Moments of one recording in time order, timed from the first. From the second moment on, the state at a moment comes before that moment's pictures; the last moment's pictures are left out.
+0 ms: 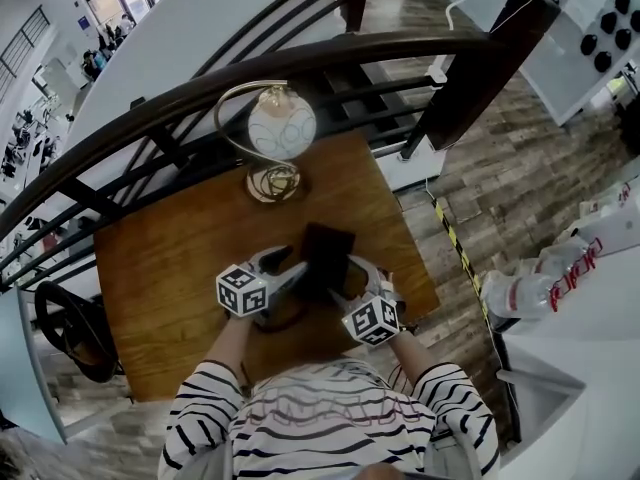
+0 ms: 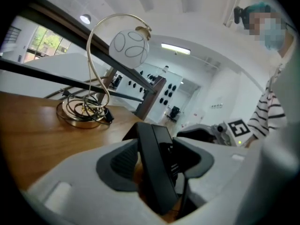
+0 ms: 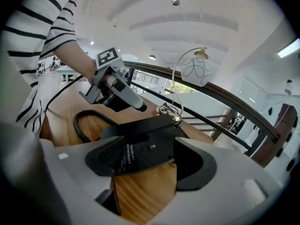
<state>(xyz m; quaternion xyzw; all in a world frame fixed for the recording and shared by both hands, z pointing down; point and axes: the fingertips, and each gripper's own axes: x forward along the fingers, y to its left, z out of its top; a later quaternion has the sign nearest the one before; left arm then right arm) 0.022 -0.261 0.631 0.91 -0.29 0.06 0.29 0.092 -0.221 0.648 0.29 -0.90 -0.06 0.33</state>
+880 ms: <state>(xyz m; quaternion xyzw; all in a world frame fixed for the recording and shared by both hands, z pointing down) 0.047 -0.276 0.677 0.88 -0.24 0.07 0.41 0.095 -0.234 0.675 0.26 -0.90 -0.09 0.34</state>
